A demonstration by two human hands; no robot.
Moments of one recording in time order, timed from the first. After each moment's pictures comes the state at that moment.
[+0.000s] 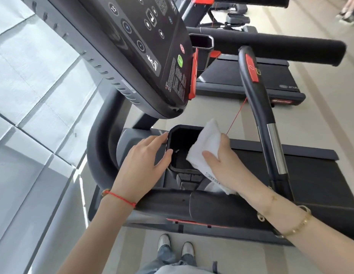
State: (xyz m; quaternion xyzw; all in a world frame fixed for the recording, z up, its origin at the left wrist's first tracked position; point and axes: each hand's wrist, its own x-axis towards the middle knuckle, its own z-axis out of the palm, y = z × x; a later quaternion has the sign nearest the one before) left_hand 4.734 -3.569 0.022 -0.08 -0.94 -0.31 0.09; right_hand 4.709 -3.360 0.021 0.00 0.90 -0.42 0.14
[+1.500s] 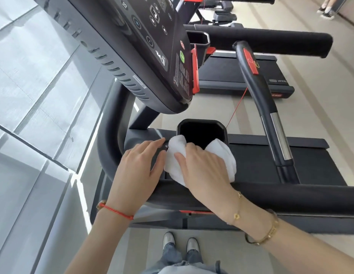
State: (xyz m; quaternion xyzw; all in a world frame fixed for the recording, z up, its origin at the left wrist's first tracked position) left_hand 4.762 -3.601 0.021 -0.10 -0.94 -0.32 0.12; right_hand 4.755 -3.444 0.031 -0.12 0.99 -0.10 -0.04
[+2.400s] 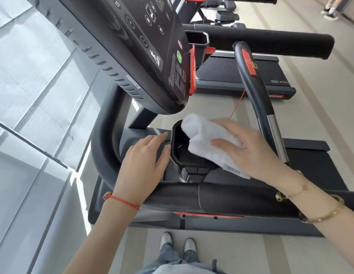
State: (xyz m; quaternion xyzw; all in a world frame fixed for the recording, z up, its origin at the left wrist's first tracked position) left_hand 4.749 -3.578 0.025 -0.07 -0.94 -0.31 0.11; right_hand 4.720 -3.343 0.065 -0.25 0.88 -0.41 -0.03
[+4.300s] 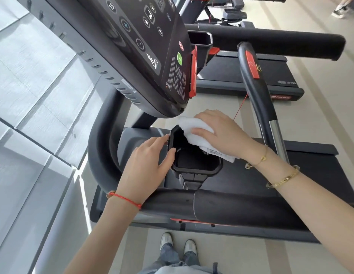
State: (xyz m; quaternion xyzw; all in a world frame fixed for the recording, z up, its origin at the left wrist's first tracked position) left_hand 4.732 -3.567 0.014 -0.06 -0.94 -0.31 0.09; right_hand 4.643 -3.363 0.039 -0.26 0.94 -0.23 0.01
